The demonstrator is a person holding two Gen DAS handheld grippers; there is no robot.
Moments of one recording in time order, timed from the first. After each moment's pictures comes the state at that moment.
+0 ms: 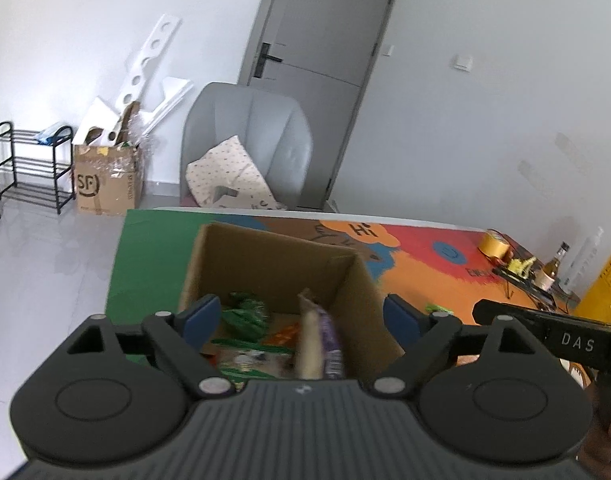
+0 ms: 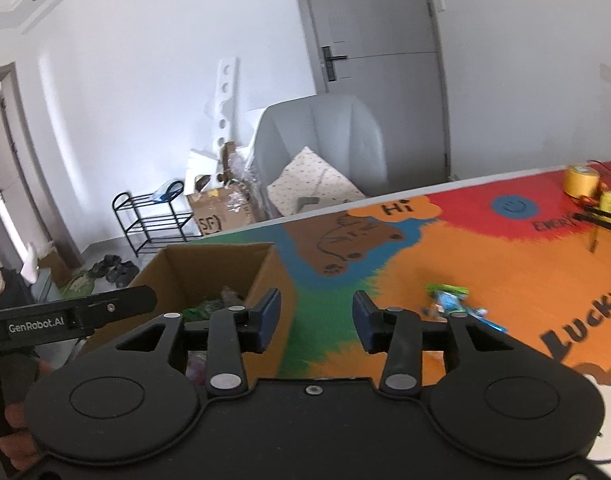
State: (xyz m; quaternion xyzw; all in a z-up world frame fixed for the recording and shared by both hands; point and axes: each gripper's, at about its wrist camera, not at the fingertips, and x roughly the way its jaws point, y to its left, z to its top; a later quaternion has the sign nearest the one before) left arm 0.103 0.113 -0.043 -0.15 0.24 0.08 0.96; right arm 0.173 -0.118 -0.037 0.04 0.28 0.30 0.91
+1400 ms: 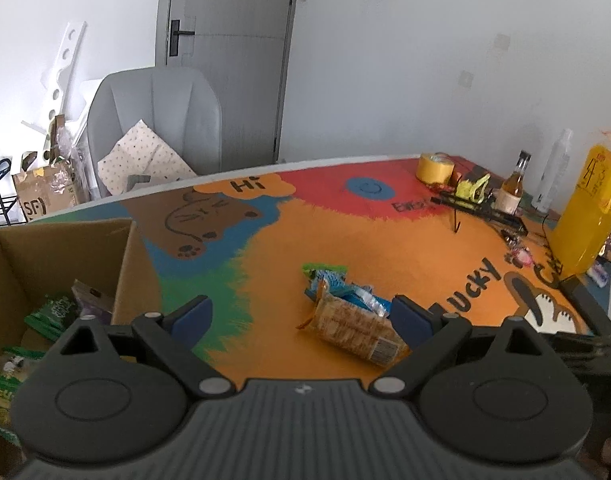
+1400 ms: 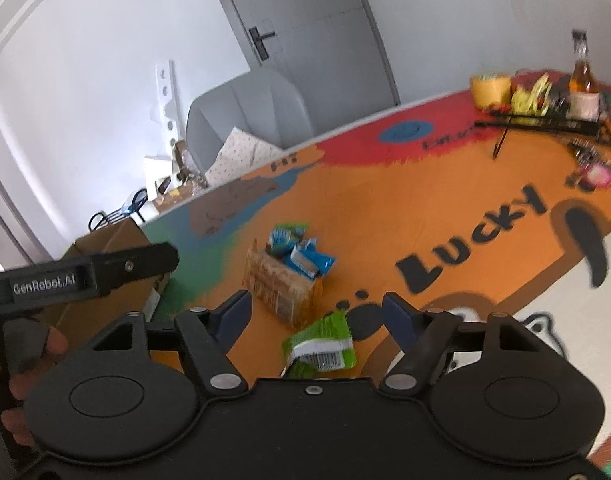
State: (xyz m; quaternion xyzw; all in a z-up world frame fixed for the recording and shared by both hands) left arm 0.203 -0.046 -0.073 -0.06 0.30 0.03 0.95; right arm 0.228 -0.253 -0.117 0.12 0.34 0.27 0.89
